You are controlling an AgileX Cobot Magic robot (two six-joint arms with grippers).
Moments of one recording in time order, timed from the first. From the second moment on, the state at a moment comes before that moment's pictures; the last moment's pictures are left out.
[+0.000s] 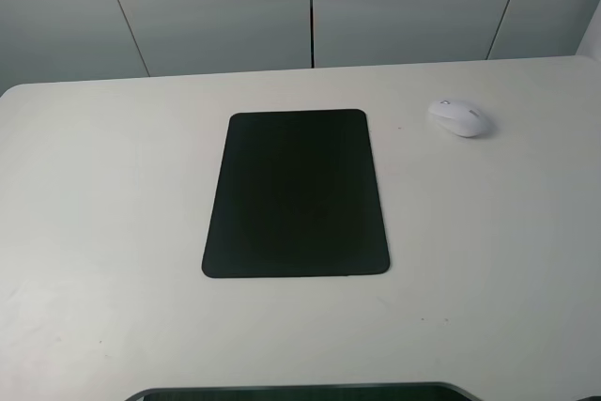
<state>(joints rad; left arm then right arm) 0.09 0.00 -0.52 -0.05 1.08 -0.04 0.01 0.00 -0.50 0.01 1.10 0.04</state>
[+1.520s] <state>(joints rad) 0.09 0.00 -0.52 -0.05 1.08 -0.04 0.01 0.59 -0.80 0.02 1.10 -0.08</state>
